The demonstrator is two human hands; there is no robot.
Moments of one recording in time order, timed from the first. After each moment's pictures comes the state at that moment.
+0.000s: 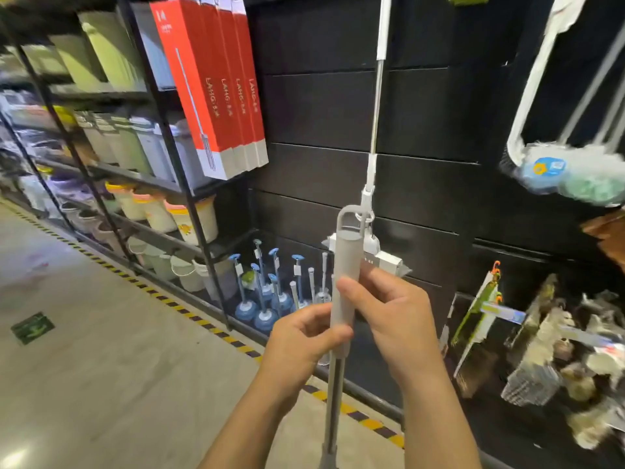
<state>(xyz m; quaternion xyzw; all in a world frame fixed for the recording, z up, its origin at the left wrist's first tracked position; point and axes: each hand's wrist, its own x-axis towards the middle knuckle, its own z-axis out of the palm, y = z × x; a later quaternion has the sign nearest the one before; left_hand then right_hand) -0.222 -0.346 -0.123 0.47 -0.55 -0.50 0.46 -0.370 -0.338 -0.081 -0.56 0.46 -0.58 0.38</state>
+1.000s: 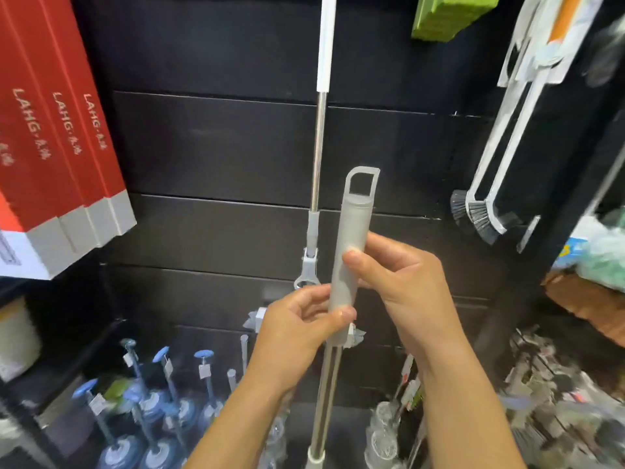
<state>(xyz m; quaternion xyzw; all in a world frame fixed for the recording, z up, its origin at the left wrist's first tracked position) -0.218 -0.768 -0.060 0.31 -0.63 -0.58 0.42 -0.354 -0.706 -0.001 -0.51 0.52 -0.65 0.22</state>
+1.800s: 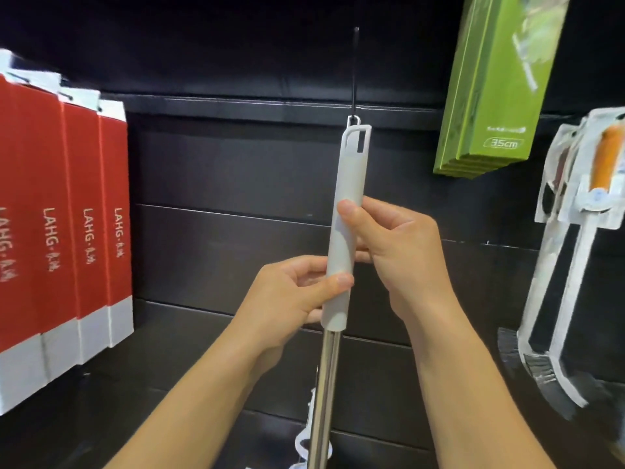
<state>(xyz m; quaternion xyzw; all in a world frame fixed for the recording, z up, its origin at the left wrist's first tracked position) -0.263 -0.930 0.110 0.25 -0.68 -0.49 0.48 -0.396 -0.873 0.165 -0.59 0.41 -0.69 0.11</state>
